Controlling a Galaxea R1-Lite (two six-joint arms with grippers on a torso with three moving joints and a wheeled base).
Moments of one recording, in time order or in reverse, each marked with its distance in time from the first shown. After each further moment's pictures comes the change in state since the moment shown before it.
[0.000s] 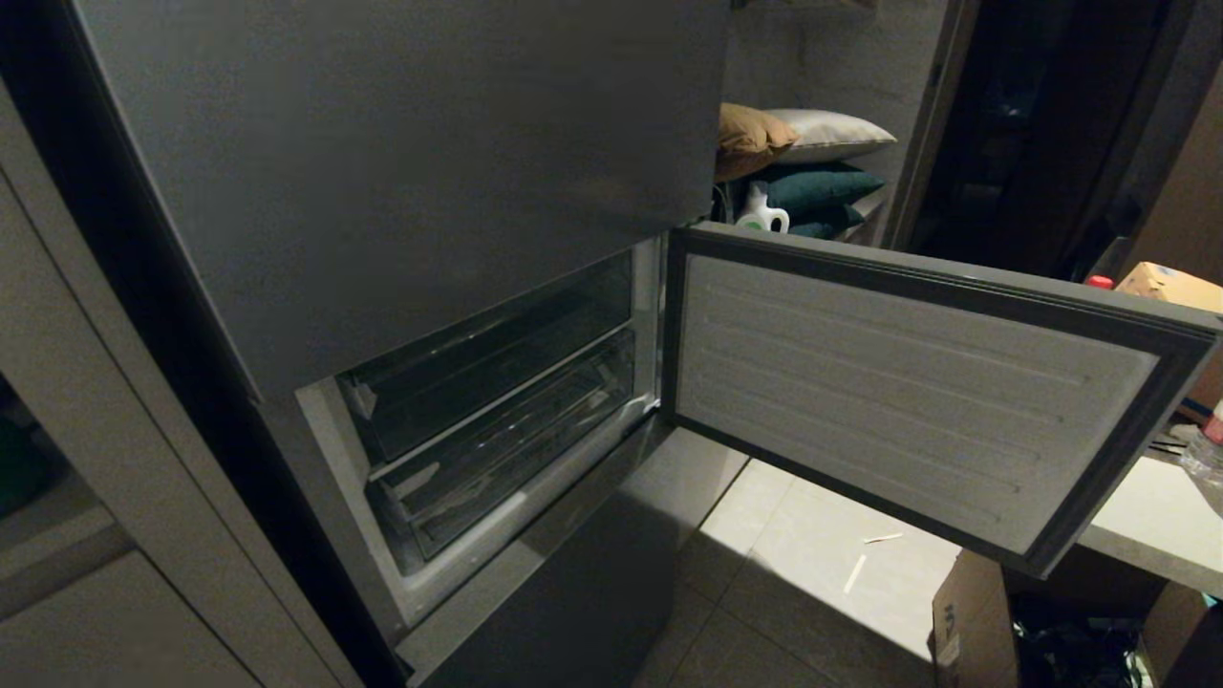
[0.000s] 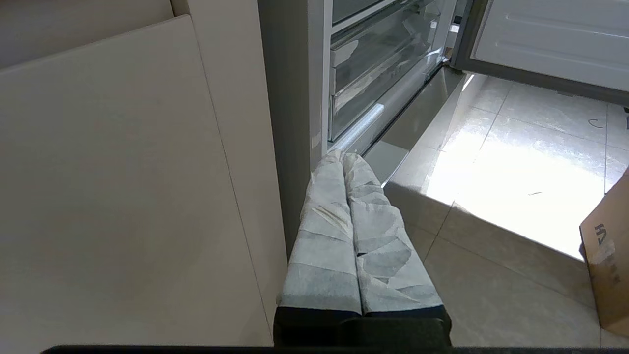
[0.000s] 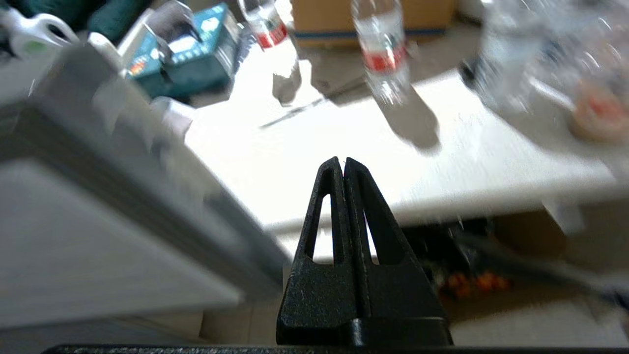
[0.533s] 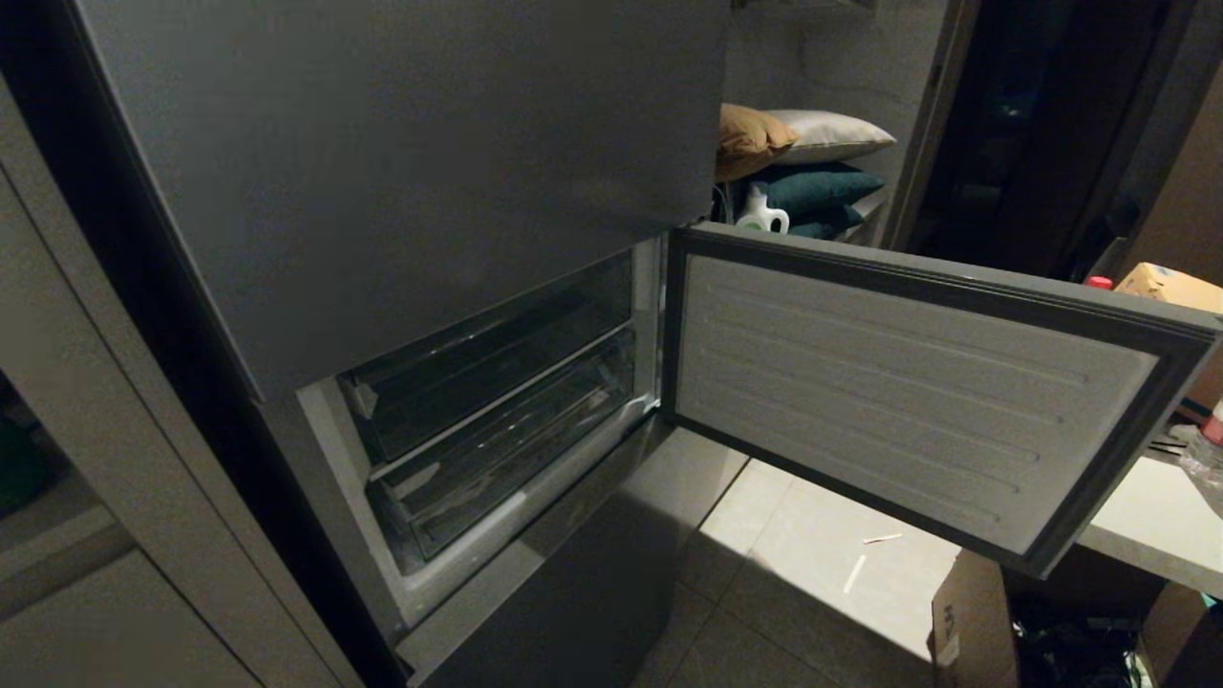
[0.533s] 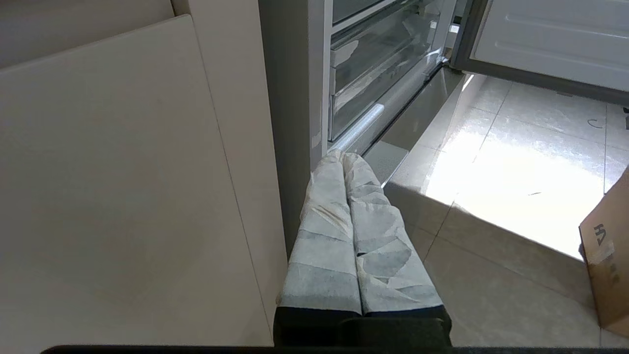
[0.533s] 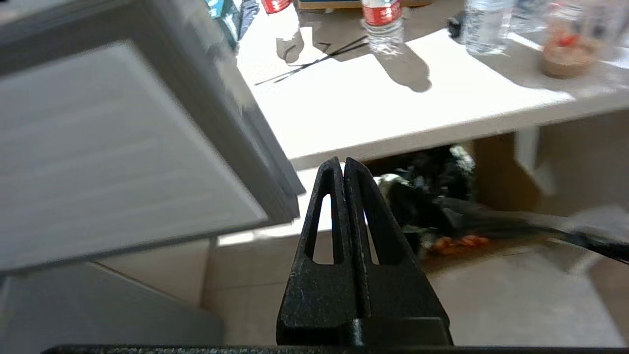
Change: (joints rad) left arm 0.000 0.000 0.000 0.000 0.000 0.000; right arm 0.011 -0.510 0.178 0.363 -0.058 -0.012
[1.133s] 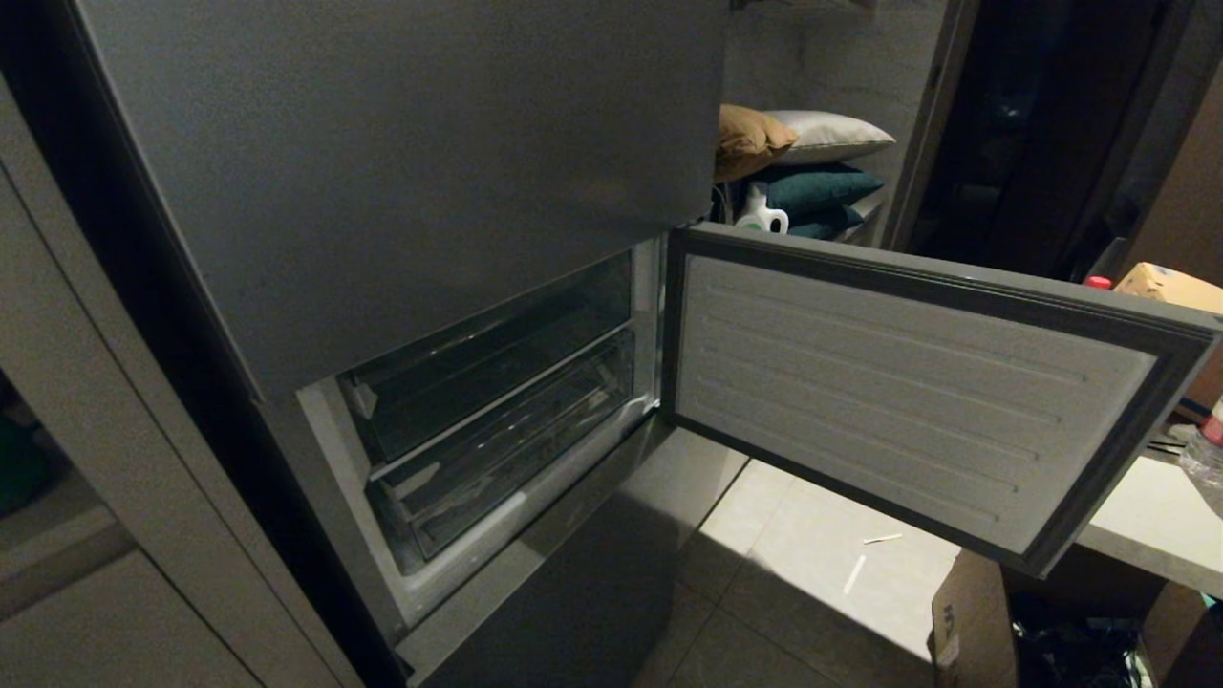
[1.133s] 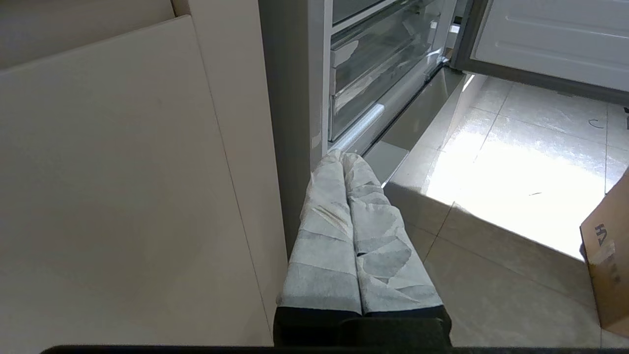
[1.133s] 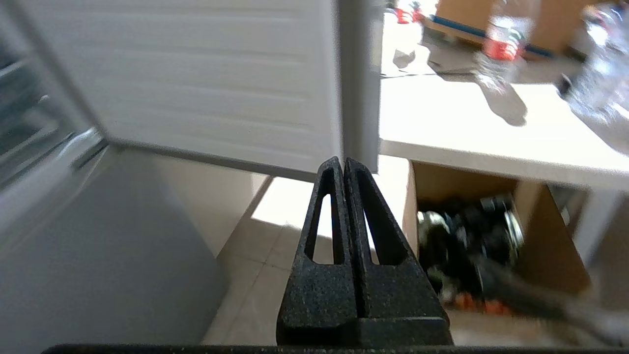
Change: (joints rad) left arm 0.000 0.000 0.000 0.000 0.000 0.001; right arm 0.900 -0.579 0.046 0.382 -0.588 -0.066
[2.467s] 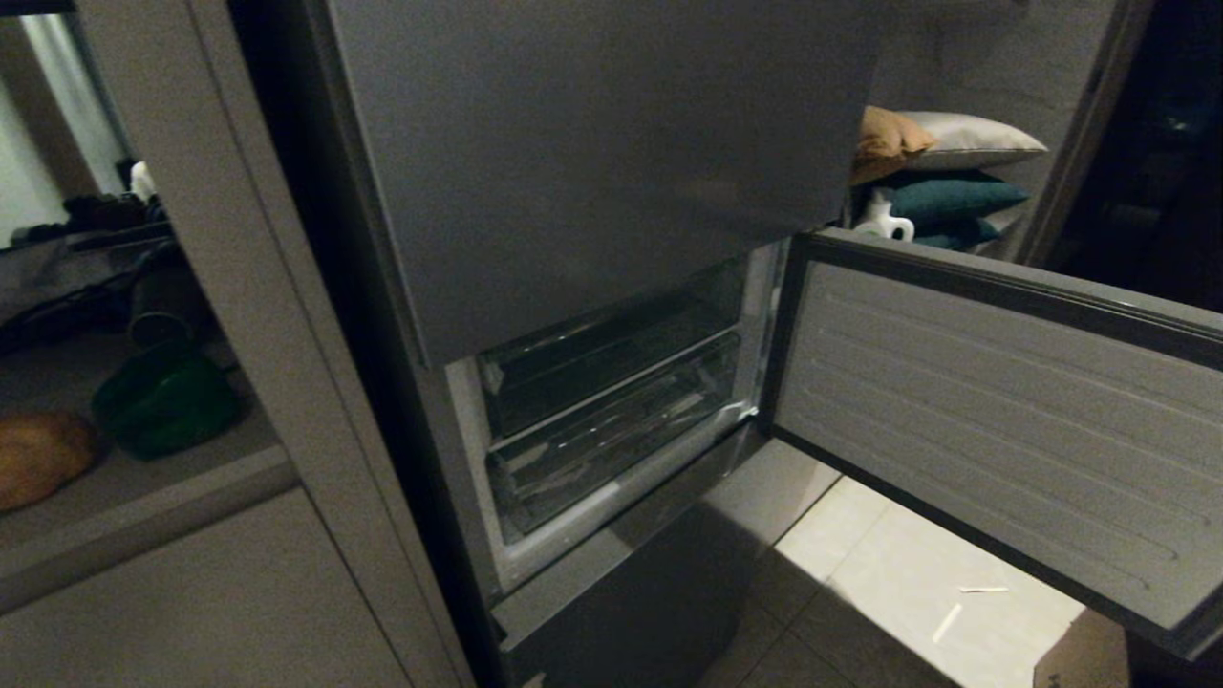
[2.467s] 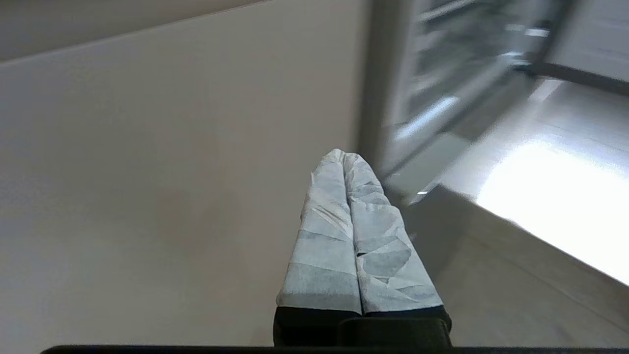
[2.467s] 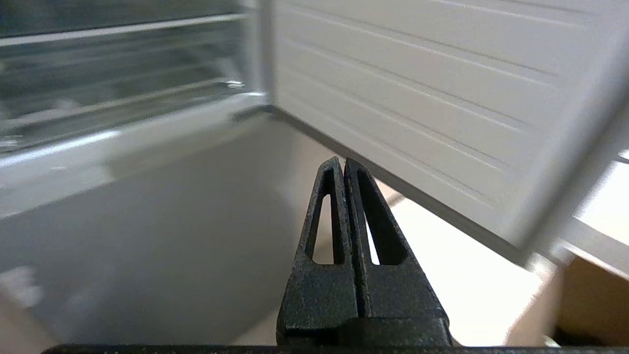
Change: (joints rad) left arm 0.000 0.000 0.000 0.000 0.000 0.000; right arm 0.101 -0.362 0.333 -0.121 0.225 -0.172
